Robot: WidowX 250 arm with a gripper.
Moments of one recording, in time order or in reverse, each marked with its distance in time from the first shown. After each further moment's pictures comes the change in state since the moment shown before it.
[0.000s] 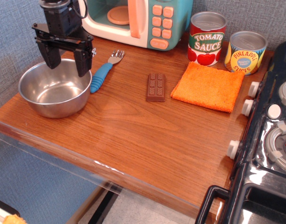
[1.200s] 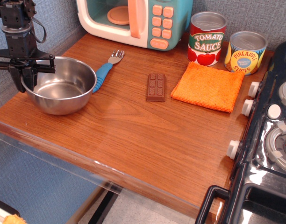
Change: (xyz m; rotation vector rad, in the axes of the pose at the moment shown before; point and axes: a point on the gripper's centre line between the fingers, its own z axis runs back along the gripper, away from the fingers) arm -0.038 0.080 -0.043 0.124 0.138 0.415
